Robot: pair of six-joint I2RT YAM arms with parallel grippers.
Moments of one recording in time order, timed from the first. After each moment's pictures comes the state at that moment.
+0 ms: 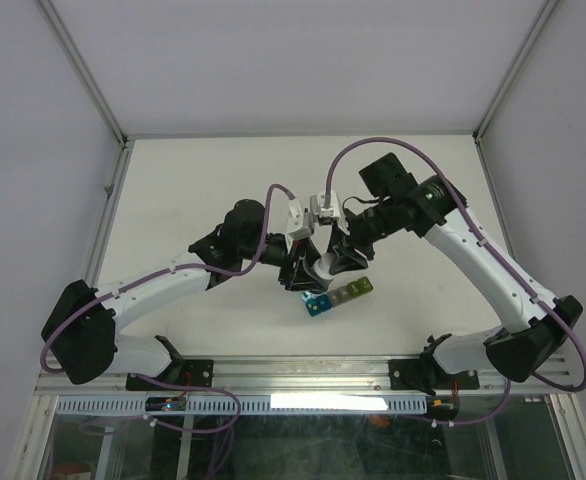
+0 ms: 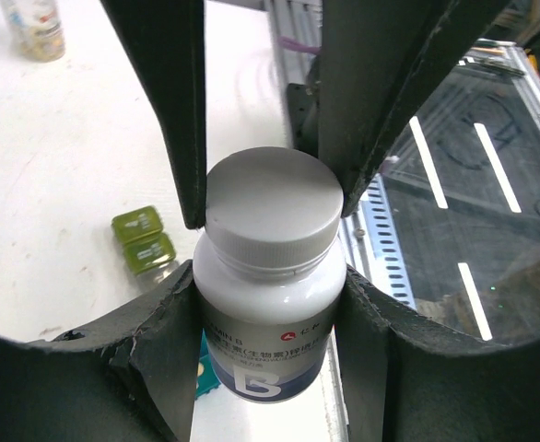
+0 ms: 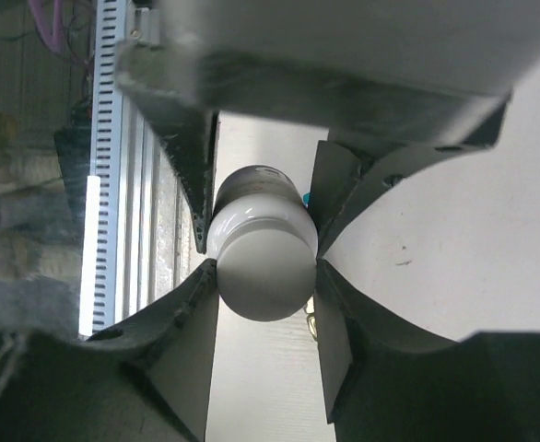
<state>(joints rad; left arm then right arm) -0.79 1.33 0.86 0.20 0.89 -0.05 0.66 1.35 1.51 -1.22 -0.76 -0.79</state>
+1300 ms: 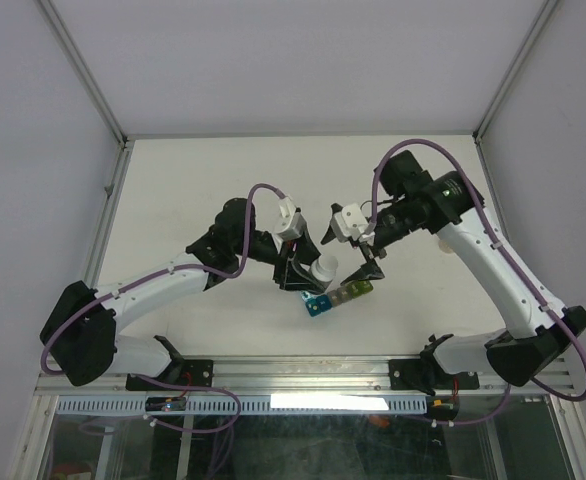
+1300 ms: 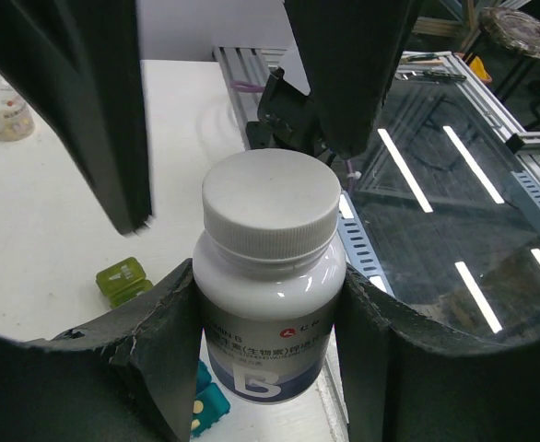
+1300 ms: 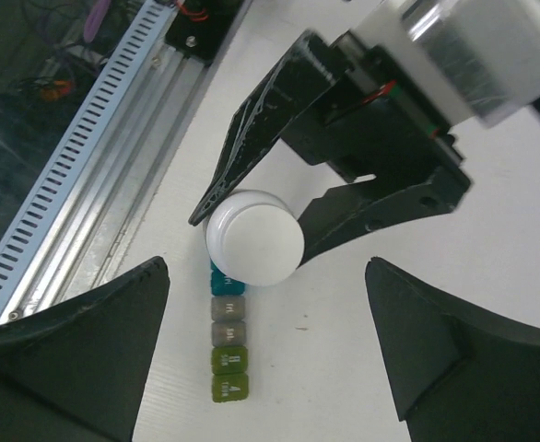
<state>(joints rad) -0.77 1.32 0.83 0.39 1.06 -0.09 0.57 1.33 1.59 -1.40 -1.00 -1.31</state>
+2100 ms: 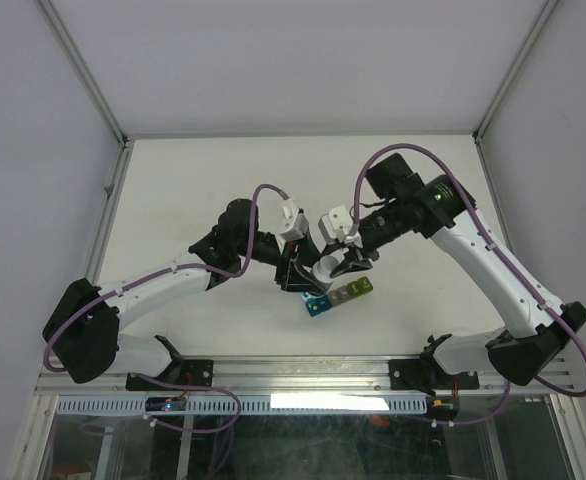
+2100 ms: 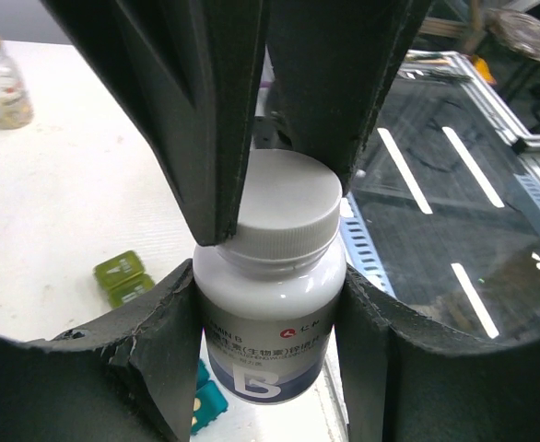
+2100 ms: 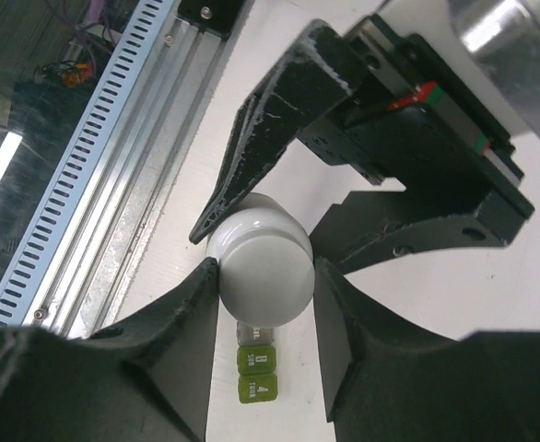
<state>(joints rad) -0.77 1.34 0.83 0.39 1.07 -0.09 0.66 1.33 1.55 -1.32 -0.91 -1.19</state>
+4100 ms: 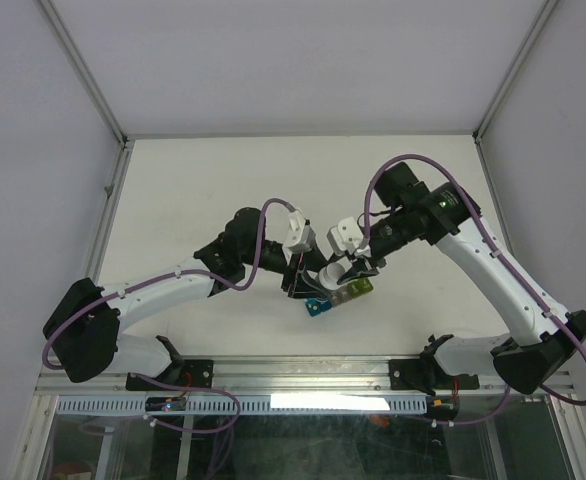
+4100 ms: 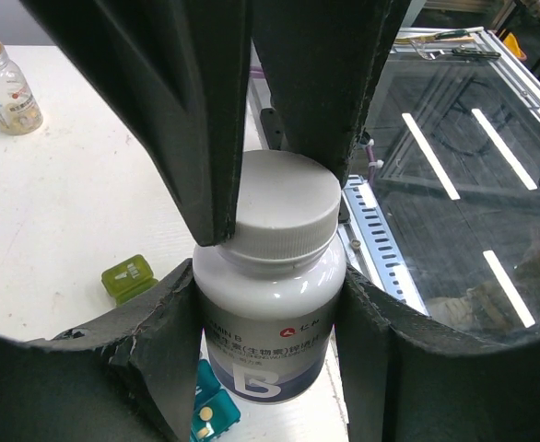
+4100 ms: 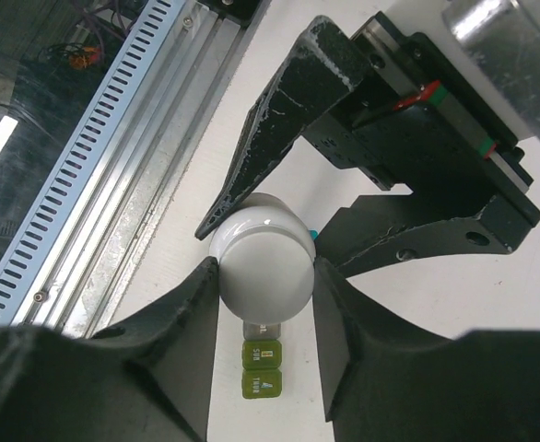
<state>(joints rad) -0.84 1.34 0.81 0.38 0.97 0.00 0.63 1.28 1.47 -1.34 -0.92 -1.29</state>
